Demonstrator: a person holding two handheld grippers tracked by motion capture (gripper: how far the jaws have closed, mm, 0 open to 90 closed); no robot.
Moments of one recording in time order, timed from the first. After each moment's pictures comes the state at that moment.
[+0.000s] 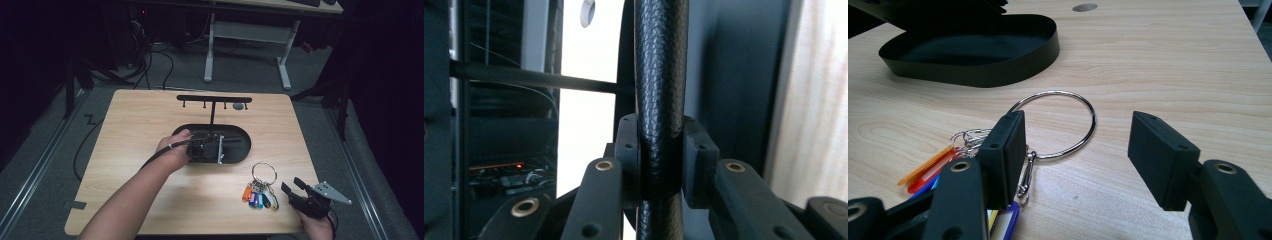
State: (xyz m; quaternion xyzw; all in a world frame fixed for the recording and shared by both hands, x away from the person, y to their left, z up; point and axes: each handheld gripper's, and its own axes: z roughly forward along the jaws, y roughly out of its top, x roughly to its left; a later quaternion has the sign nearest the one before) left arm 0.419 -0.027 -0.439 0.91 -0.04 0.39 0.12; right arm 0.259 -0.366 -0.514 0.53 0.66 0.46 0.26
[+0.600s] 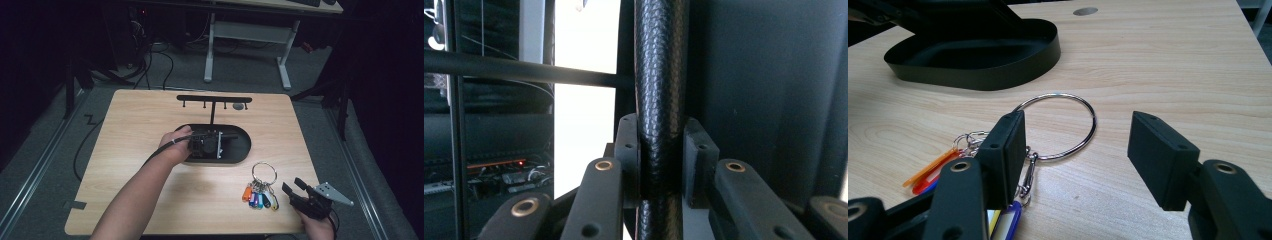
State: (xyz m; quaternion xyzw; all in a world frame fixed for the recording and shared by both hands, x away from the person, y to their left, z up) left arm 0.452 -0.030 -0.468 0.91 -0.04 0.39 0.09; right arm 0.257 -0.367 -0.513 0.53 0.66 0.47 0.26
